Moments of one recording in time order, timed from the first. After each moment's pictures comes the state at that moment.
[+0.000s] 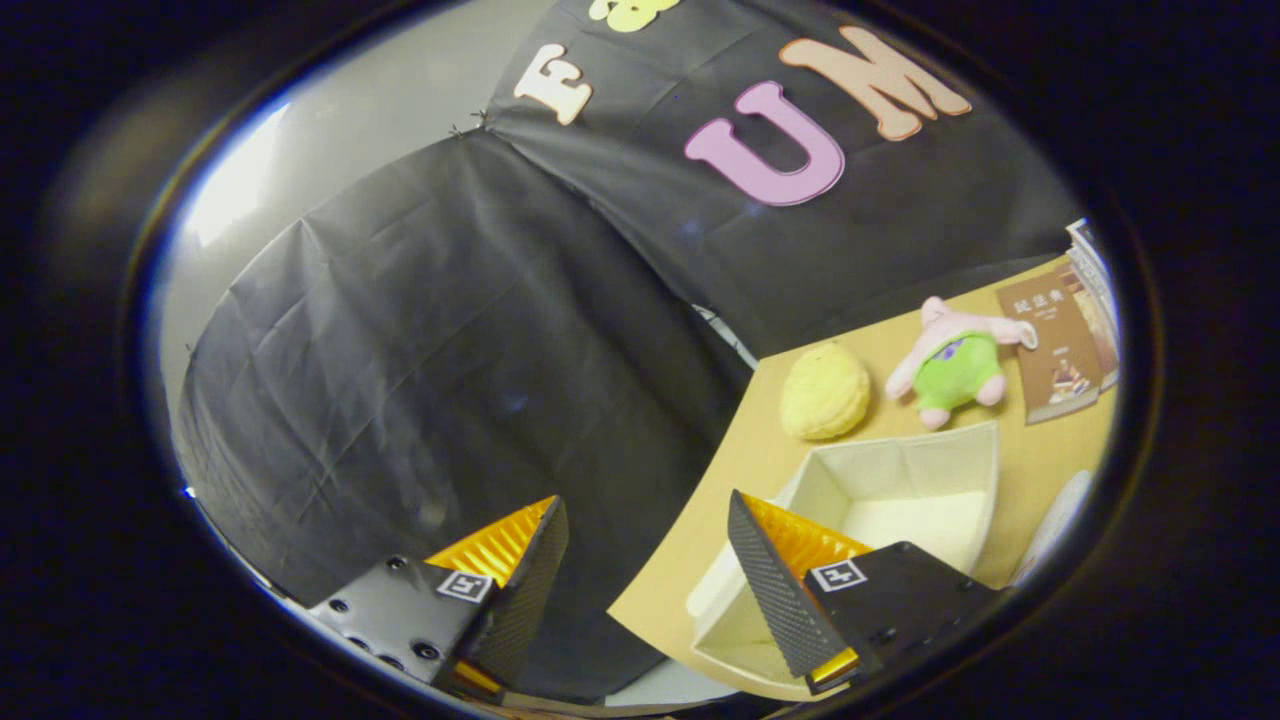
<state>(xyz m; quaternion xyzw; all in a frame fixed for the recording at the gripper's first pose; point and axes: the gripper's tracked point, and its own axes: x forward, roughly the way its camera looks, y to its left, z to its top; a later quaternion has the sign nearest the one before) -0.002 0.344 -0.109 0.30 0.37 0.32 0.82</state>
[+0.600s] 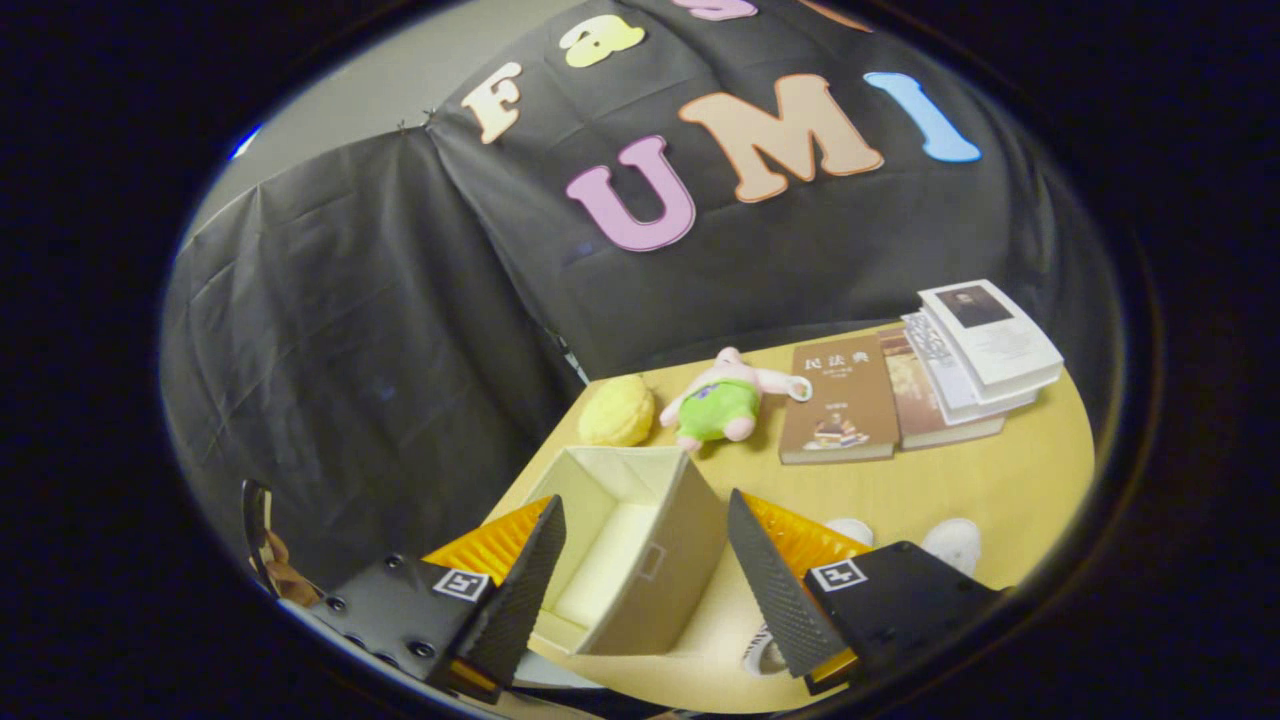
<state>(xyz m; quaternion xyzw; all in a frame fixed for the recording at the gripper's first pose) -0.003 0.114 -0.170 0.18 0.37 0.18 0.89</state>
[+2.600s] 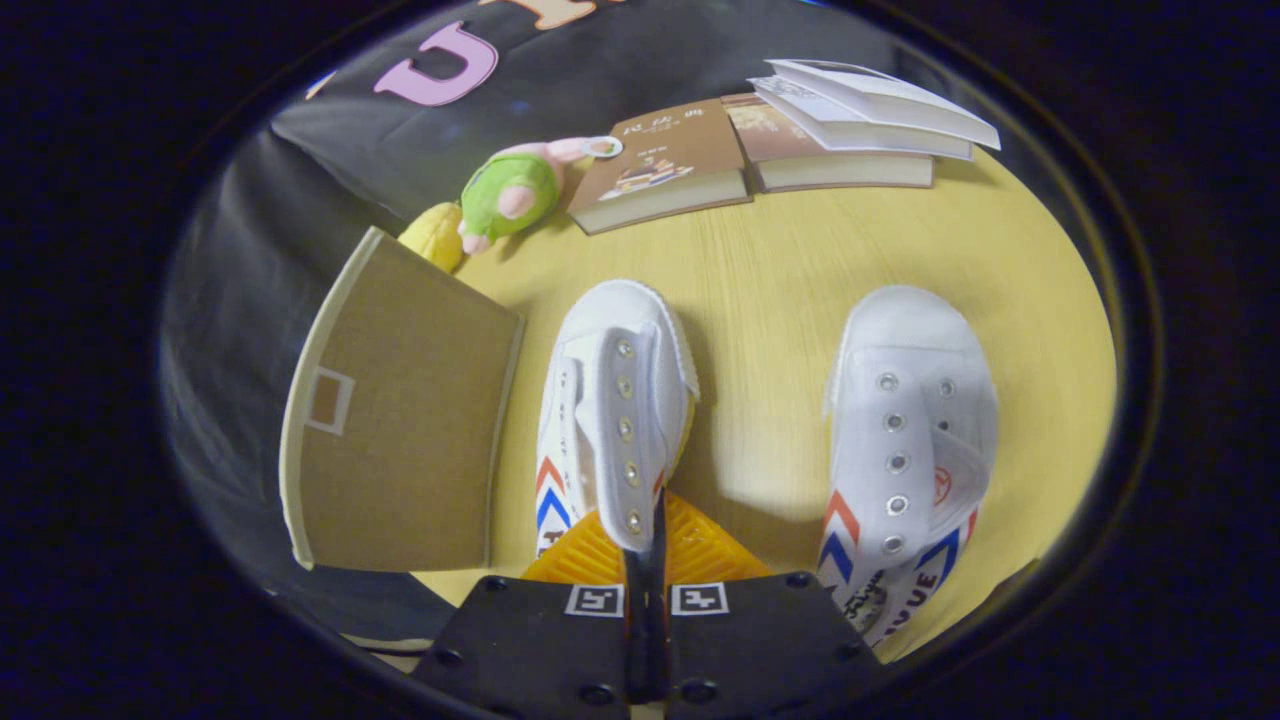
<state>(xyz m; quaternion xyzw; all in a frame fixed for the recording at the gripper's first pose) -0.076 0.045 -0.395 0.19 0.61 0.09 0.76</state>
